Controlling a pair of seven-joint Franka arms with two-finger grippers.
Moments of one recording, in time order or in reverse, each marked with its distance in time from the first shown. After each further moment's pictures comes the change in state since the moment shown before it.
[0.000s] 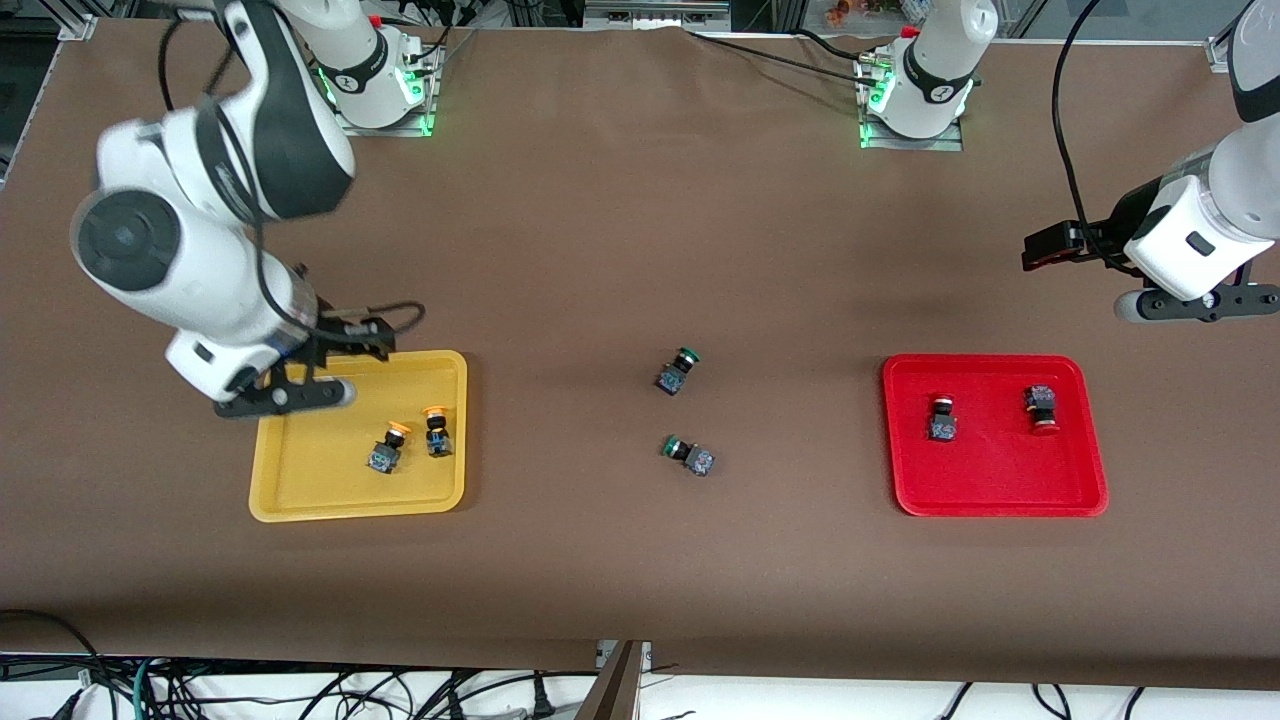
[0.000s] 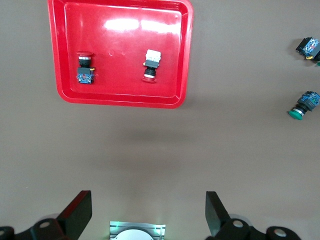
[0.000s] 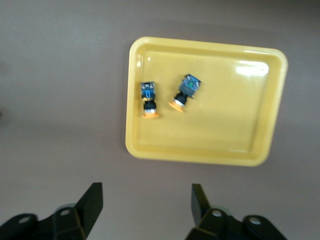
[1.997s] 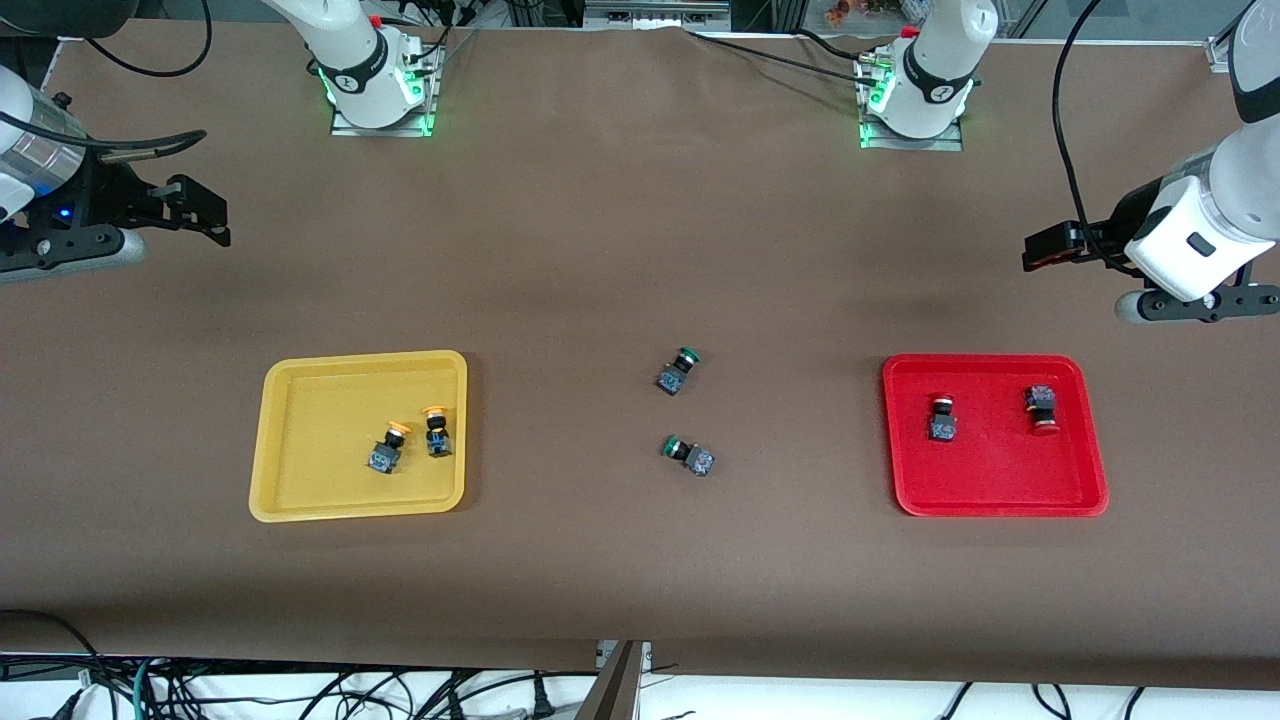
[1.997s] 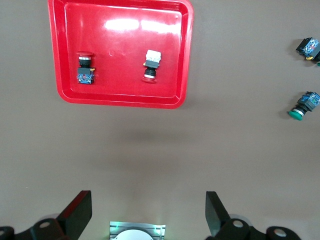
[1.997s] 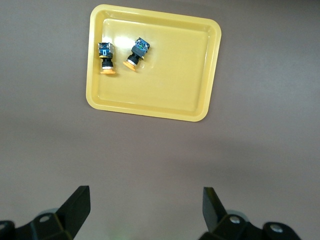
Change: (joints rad) left arm 0.000 0.001 0.000 0.002 0.000 0.000 0.000; right arm -0.080 -0.336 -0.113 -0.253 0.003 -0.057 -0.209
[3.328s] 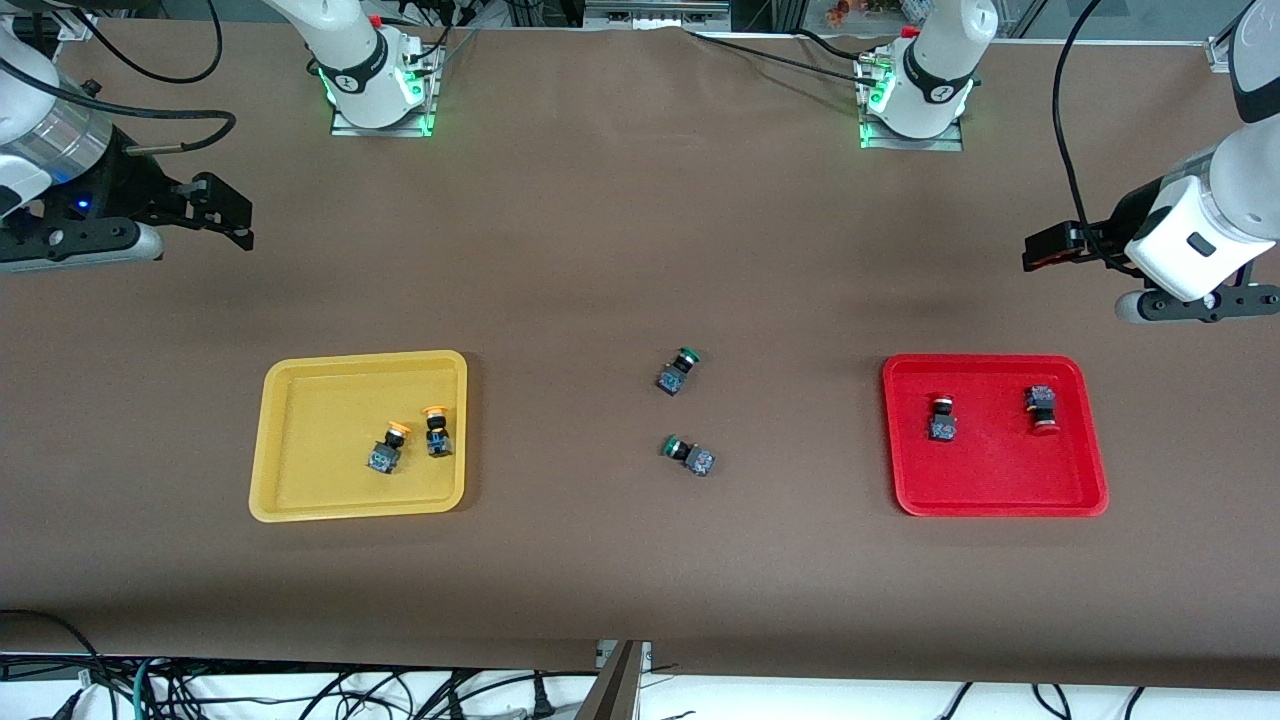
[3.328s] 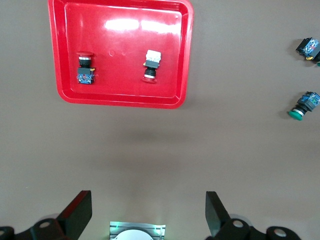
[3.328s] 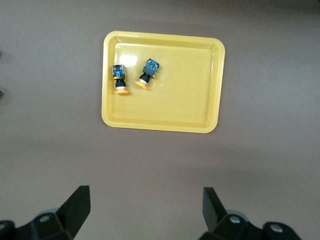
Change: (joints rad) left arm 0.000 0.000 0.000 0.000 0.000 0.000 0.000; right arm -0.018 0.023 0.072 0.078 0.007 0.011 0.104
